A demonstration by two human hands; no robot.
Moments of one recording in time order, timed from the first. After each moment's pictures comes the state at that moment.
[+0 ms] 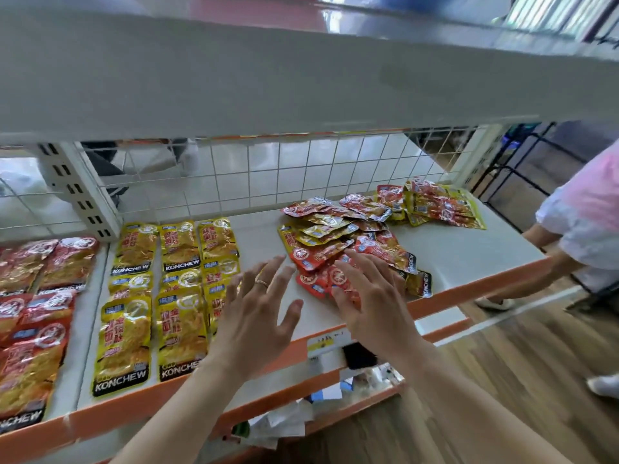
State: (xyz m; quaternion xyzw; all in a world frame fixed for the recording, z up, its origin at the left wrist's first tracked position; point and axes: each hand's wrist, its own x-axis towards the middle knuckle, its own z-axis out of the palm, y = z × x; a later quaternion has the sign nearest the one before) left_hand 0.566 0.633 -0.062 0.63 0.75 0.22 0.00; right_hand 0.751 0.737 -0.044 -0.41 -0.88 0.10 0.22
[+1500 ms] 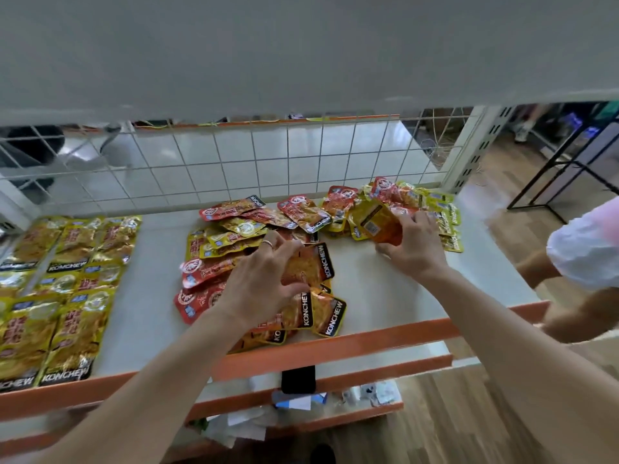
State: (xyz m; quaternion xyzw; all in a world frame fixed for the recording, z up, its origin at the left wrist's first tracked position) left_hand 0.707 0.824 -0.035 0.59 0.78 0.22 0.09; right_hand 0.893 1.049 -0.069 -0.49 -0.85 0.13 0.12
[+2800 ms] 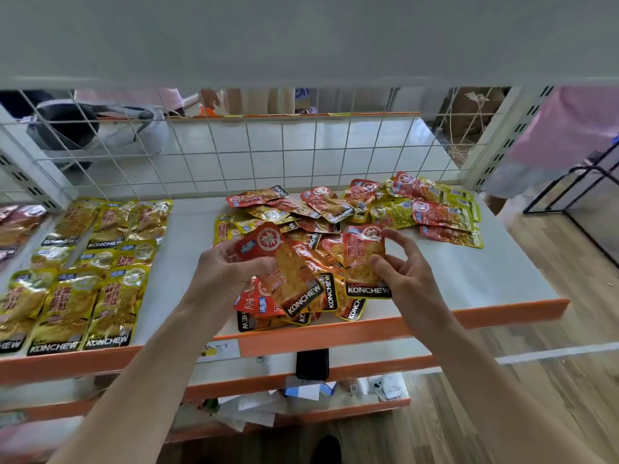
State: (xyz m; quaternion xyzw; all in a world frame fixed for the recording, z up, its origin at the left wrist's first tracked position) left_hand 0.686 0.755 -0.012 0.17 0.66 0.62 0.38; right_hand 0.889 0.908 -0.031 -0.34 -0.58 0.68 0.29
